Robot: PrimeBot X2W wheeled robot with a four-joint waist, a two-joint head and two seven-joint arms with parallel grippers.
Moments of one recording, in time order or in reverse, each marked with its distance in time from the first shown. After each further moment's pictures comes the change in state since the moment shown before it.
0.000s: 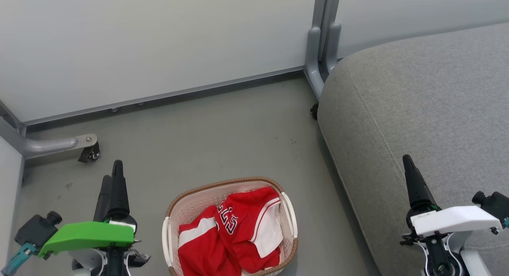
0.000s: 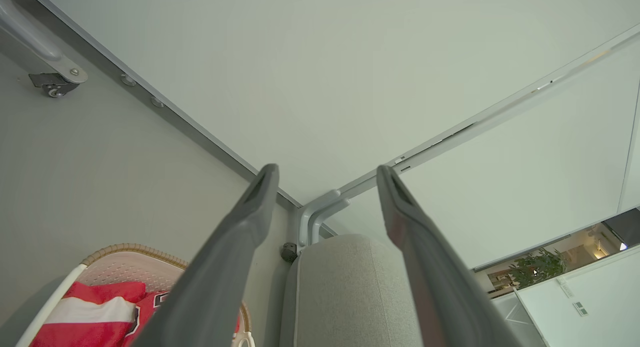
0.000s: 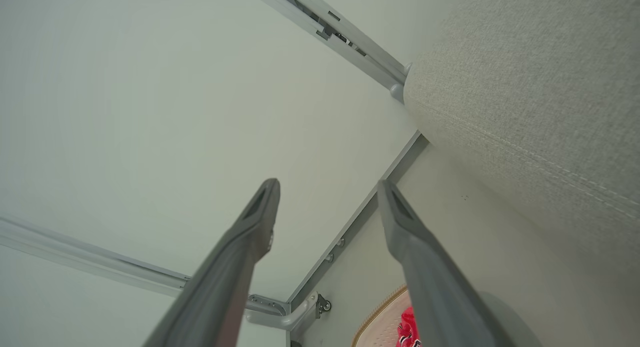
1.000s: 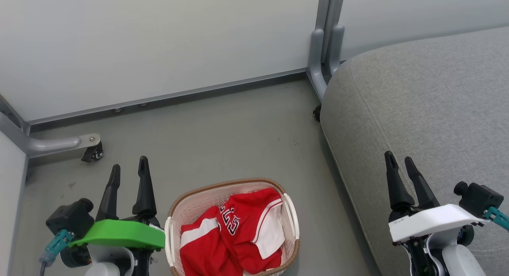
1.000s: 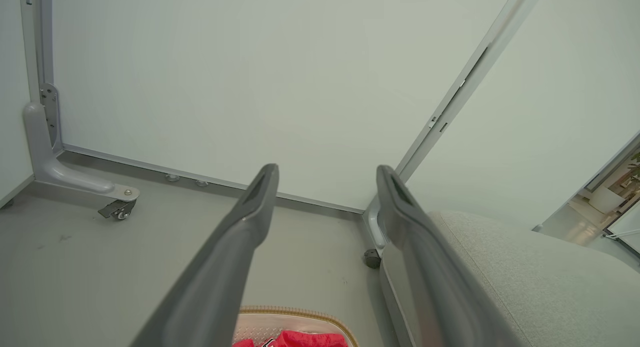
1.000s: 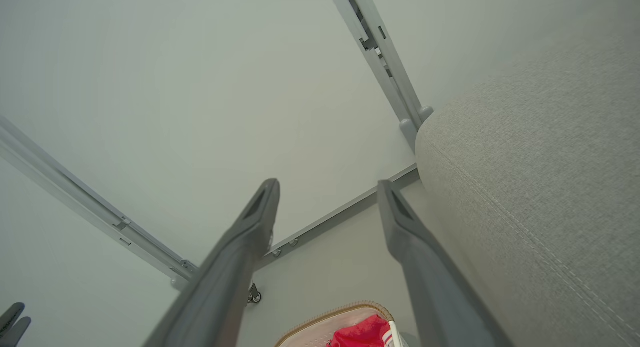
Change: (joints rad) left arm 0.002 0.003 -0.084 -0.026 0.513 0.032 -0.088; right arm -0.004 -0.004 0.064 -0.034 -0.399 0.000 -0.088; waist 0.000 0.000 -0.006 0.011
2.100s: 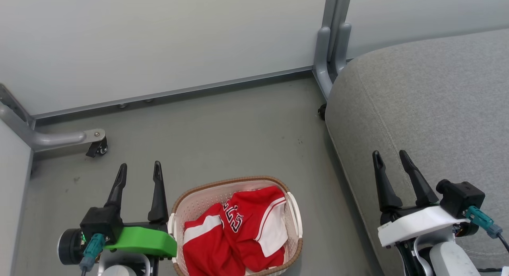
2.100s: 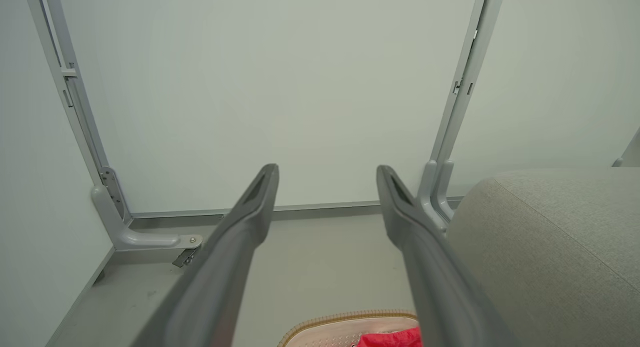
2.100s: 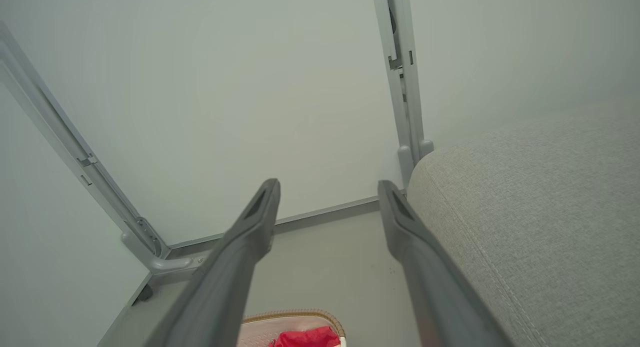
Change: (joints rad) left arm 0.012 0.003 -0.042 0.016 0.339 0.046 -0.075; right arm -0.014 -0.003 0.026 0.012 -0.307 0.000 -0.075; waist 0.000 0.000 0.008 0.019
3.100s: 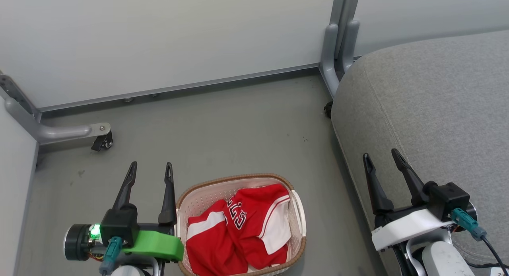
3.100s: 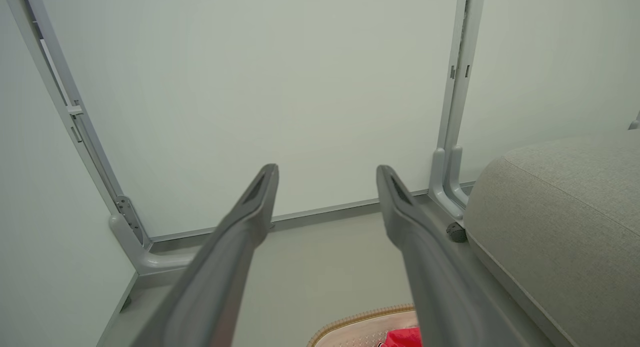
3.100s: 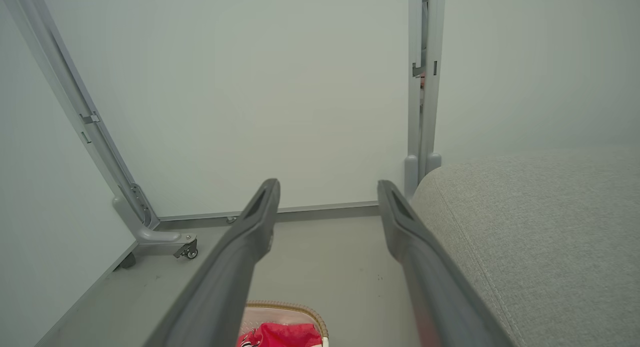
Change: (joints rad) left arm -0.003 0.002 -0.030 0.017 0.137 0.011 -0.042; right arm -0.010 -0.001 0.021 0.019 -0.155 0.000 -0.041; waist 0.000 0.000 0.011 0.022
